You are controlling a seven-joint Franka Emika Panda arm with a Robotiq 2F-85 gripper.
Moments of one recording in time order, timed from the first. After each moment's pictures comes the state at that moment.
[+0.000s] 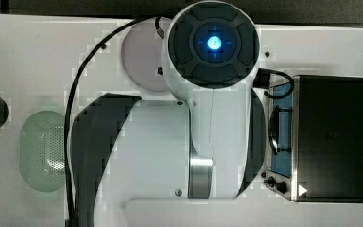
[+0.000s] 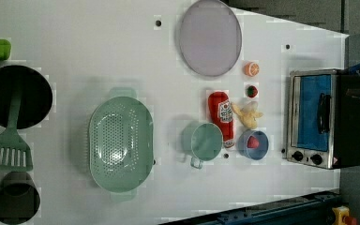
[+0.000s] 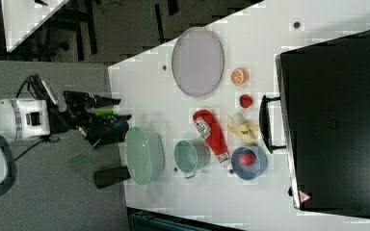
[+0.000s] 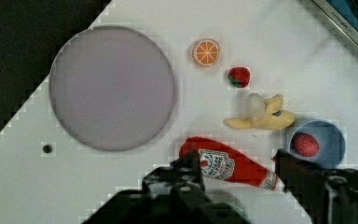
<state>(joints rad) -0.02 -0.02 0.02 -1.77 0.00 0.20 0.06</state>
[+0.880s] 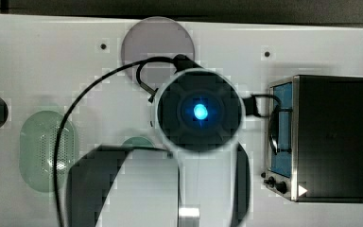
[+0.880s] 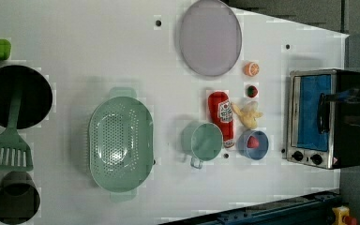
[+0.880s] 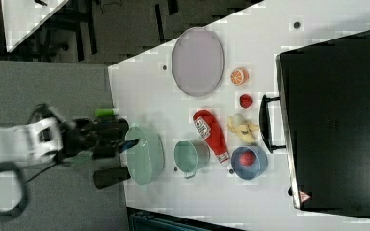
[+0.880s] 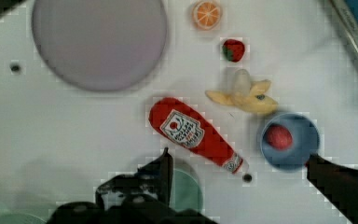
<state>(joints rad) -0.12 -0.15 0.12 -1.99 0.03 0.27 -0.26</state>
